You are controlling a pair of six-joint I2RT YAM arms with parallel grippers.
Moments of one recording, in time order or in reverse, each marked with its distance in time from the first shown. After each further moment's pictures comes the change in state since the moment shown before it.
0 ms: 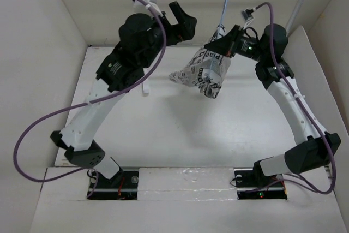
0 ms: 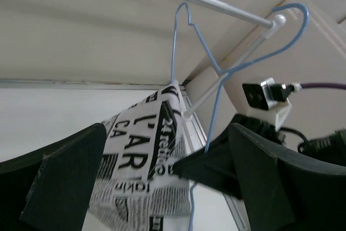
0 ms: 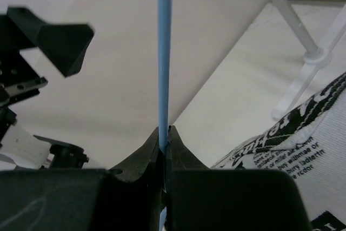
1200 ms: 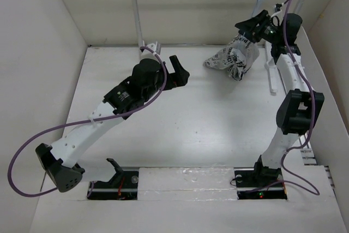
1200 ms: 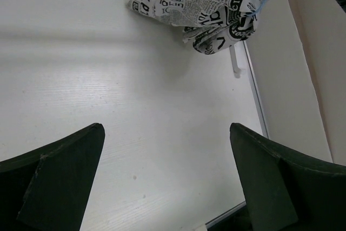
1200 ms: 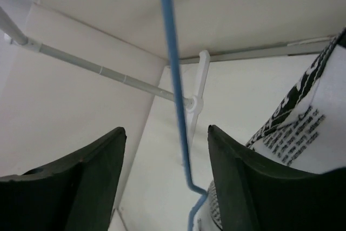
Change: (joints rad) left arm -0.001 -0.368 -0.810 0.098 0.076 -0.163; right arm -0.407 0.509 0.308 0.077 -0.052 0.062
